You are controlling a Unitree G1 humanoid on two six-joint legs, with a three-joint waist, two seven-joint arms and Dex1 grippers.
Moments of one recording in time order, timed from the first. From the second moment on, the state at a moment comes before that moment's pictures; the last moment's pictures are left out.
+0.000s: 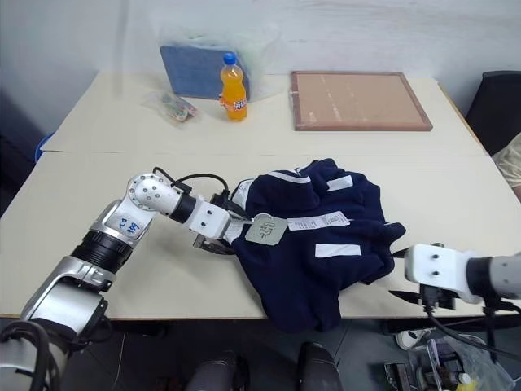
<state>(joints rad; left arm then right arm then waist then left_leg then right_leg) -0.88 0.58 -0.39 0.45 0.10 -0.36 -1.29 0.11 -1.13 -0.25 -0.28 0.12 0.07 1.15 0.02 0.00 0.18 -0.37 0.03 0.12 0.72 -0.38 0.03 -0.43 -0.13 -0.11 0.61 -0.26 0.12</state>
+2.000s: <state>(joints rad) -0.70 0.86 -0.27 0.12 -0.16 0.09 -1.50 0.04 -1.18 -0.34 -0.53 0.50 0.42 1.33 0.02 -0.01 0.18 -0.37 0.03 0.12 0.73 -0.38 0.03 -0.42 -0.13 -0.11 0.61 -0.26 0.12</state>
